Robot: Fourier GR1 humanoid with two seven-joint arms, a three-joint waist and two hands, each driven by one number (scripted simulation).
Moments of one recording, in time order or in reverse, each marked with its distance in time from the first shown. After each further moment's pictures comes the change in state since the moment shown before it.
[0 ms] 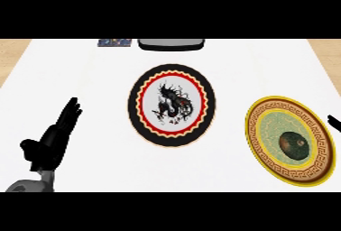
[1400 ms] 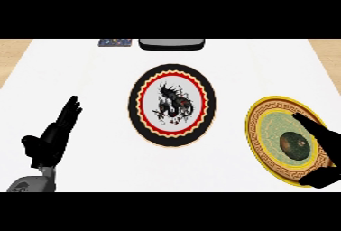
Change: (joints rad) left arm -0.023 -0.083 0.124 0.040 -0.107 -0.102 0.008; right arm -0.238 0.127 0.076 0.260 0.432 0.141 0.212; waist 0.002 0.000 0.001
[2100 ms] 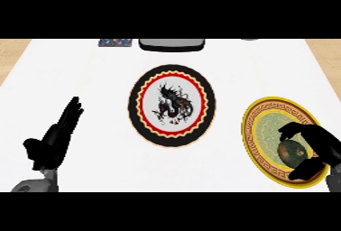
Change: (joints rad) left arm 0.025 -0.045 0.023 -0.053 -0.053 -0.008 0.022; right arm -0.130 0.049 0.013 0.250 0.118 -0.047 -0.170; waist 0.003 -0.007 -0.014
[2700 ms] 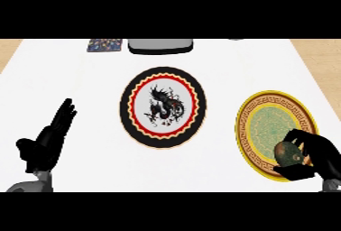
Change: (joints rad) left arm 0.012 0.007 0.042 0.003 -0.002 -0.003 0.018; right arm 0.123 0.139 -0.075 -0.132 0.065 -0.221 0.171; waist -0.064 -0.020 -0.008
